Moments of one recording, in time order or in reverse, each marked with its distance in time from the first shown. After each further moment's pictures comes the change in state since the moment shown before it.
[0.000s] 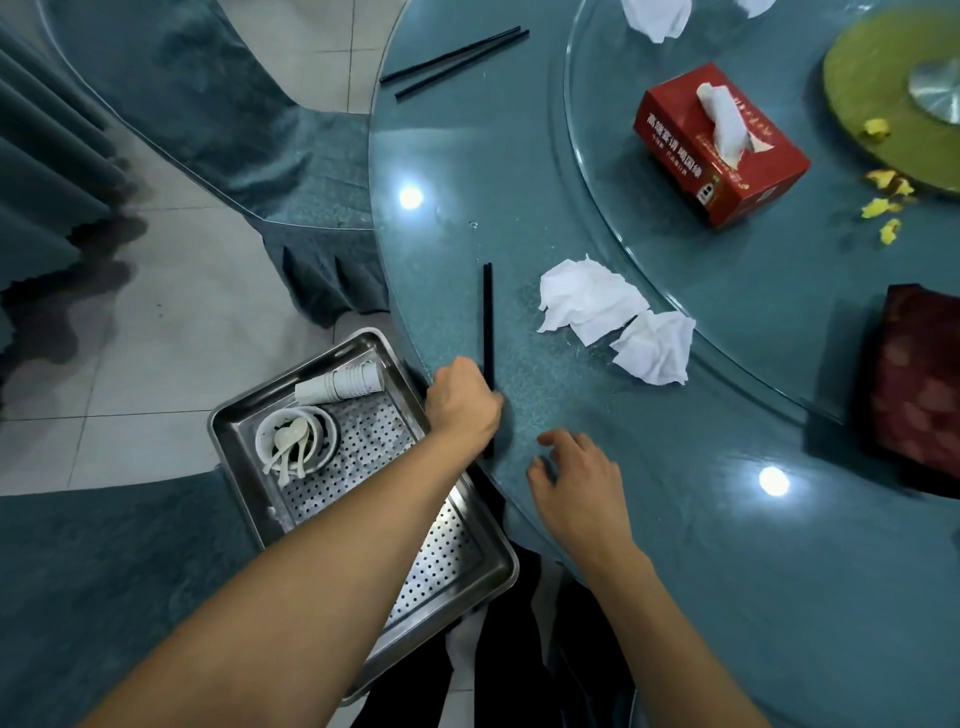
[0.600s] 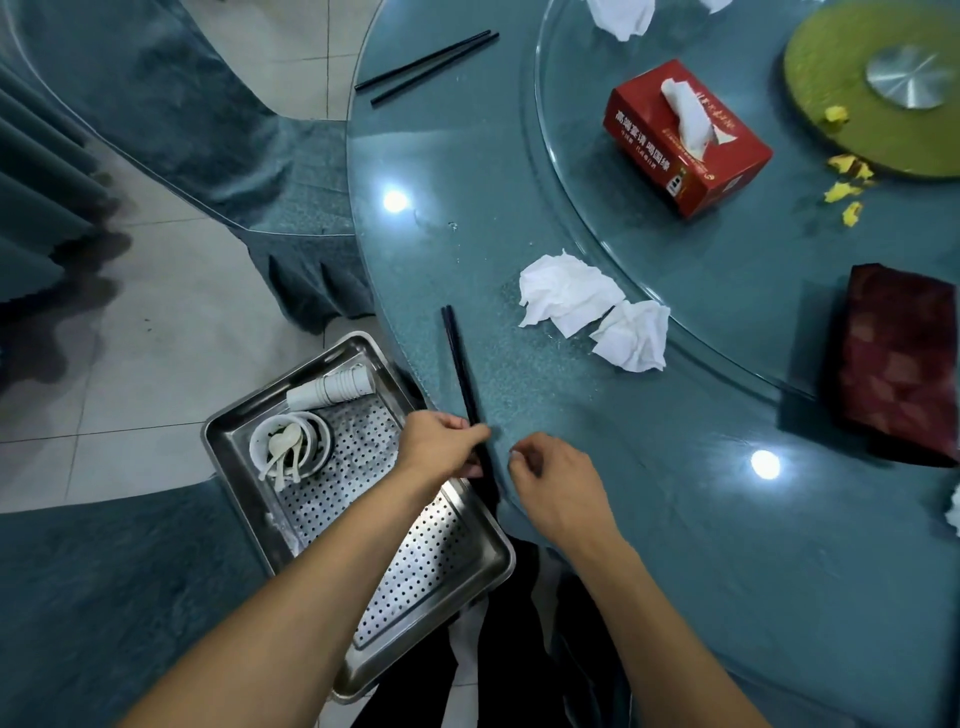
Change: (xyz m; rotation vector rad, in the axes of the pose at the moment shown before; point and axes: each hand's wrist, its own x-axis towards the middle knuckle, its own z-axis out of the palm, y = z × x) left_hand -0.043 -0.038 -0.001 -0.605 -0.257 -0.203; right_hand -0.011 -0.013 -0.018 0.172 -0.144 0.058
